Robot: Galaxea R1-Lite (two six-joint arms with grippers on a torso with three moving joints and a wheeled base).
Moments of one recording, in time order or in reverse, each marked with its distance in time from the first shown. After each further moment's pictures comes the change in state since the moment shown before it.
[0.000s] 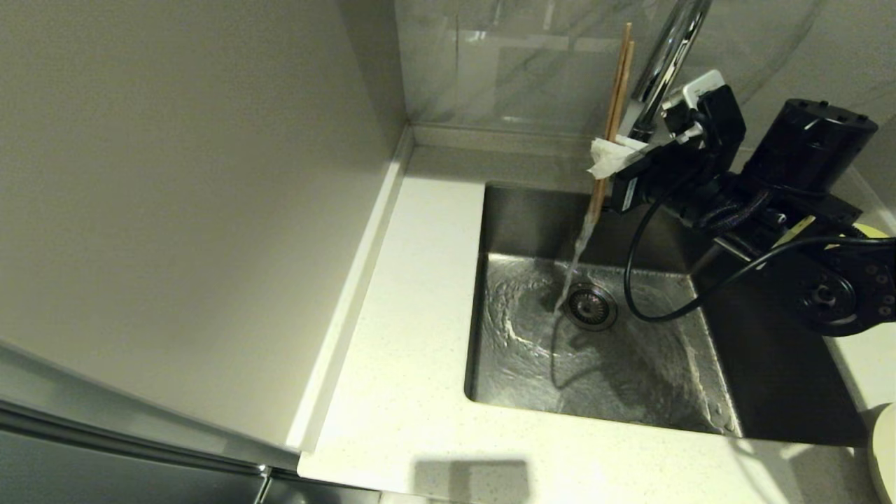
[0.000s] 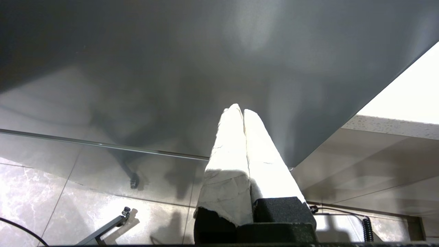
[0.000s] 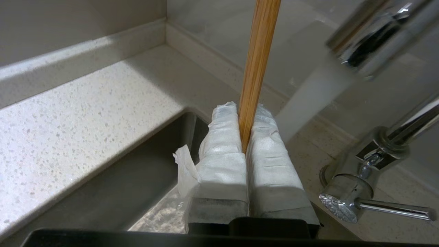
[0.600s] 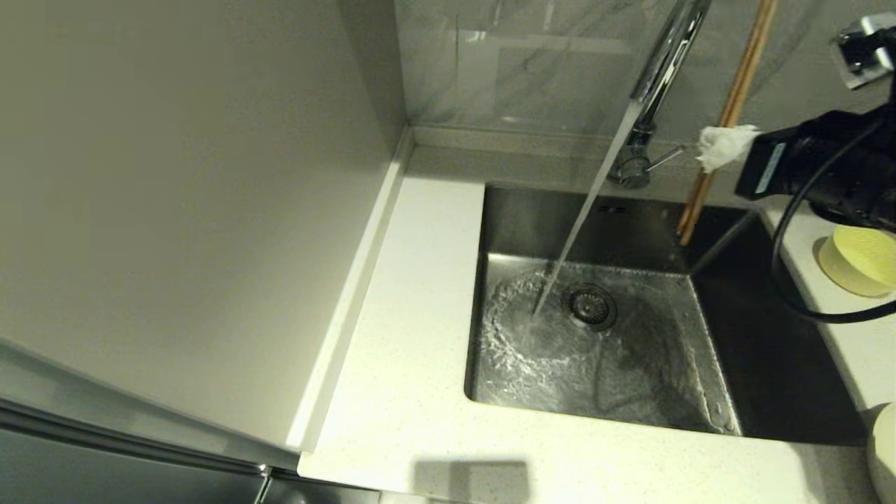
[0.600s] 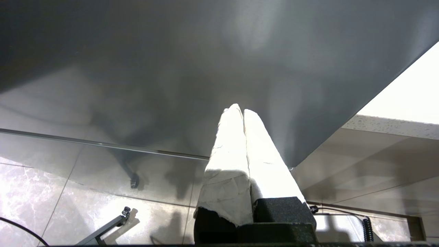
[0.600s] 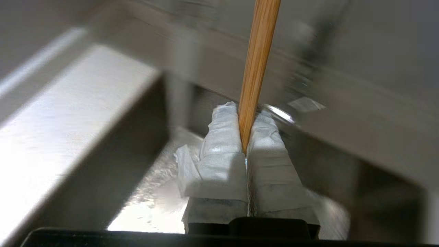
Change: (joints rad) left arm 0.000 0.000 0.000 0.000 0.000 0.000; right arm -0.153 -0.346 0.057 0.469 -0.037 0.222
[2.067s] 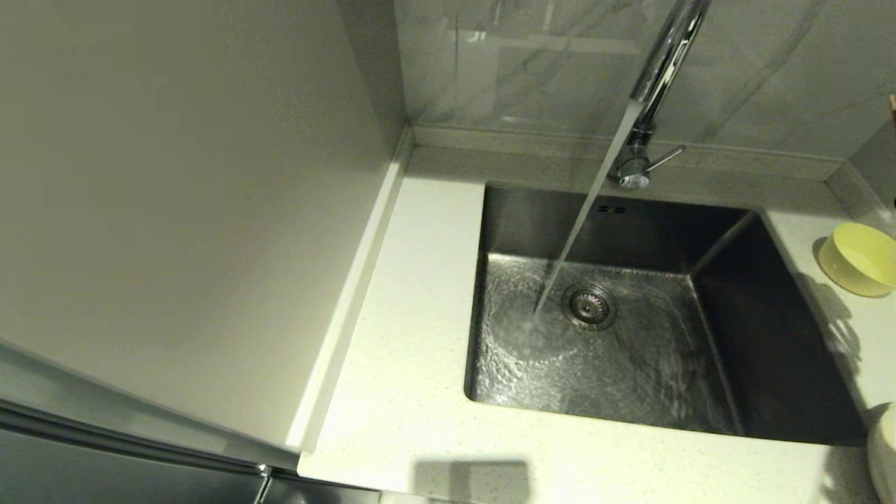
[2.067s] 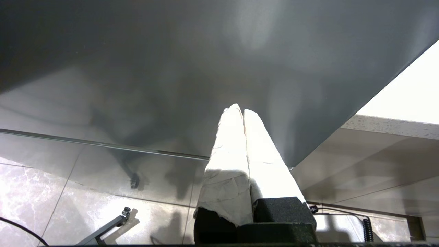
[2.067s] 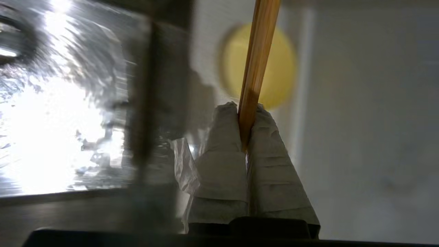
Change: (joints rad) left arm 0.000 0.000 0.000 0.000 0.000 0.000; right arm -0.381 0.005 -0.275 0.767 -0.409 -0.245
